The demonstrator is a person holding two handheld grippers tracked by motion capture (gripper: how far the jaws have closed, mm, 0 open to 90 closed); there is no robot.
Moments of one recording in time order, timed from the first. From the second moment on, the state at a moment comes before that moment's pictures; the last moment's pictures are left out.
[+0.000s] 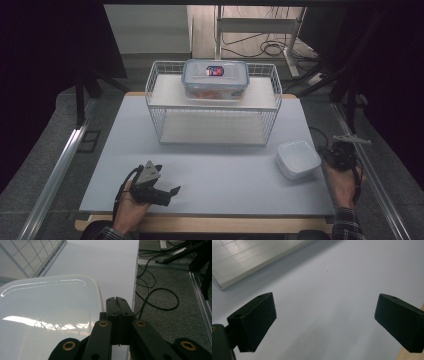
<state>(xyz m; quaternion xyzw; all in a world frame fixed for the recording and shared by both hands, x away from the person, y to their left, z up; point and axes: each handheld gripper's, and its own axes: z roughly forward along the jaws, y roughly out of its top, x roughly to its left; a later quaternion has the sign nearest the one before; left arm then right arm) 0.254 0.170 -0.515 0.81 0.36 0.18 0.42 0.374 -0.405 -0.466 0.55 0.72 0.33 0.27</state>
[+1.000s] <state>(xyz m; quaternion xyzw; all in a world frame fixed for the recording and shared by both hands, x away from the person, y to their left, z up) 0.254 0.169 -0.515 0.82 0.35 0.18 0.42 0.360 -0.345 -0.474 0.50 0.77 0.35 0.18</state>
